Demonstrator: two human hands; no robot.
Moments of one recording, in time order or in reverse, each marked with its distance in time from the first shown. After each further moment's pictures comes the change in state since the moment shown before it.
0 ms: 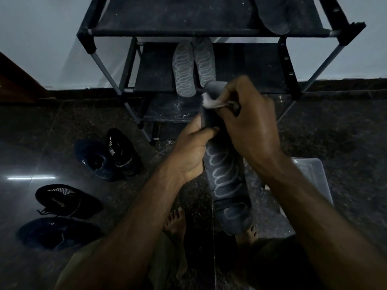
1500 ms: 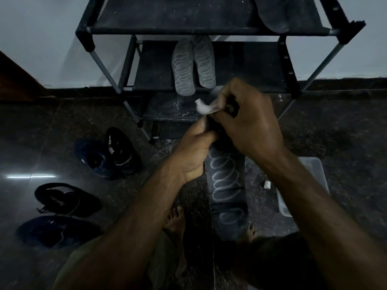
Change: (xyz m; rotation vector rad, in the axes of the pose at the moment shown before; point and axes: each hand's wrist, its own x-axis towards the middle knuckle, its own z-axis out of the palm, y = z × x) left_hand 0.001 -0.006 0.000 0.057 -0.064 -0.030; right_hand 0.002 -0.002 -0.009 0.025 -0.150 0.011
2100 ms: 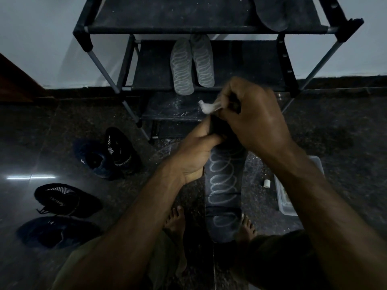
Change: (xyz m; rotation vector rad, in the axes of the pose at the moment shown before) left_hand 0.001 -0.006 0.001 0.097 -0.025 -0.024; right_hand 0.003 0.004 -0.011 -0.098 -0.076 -0.014
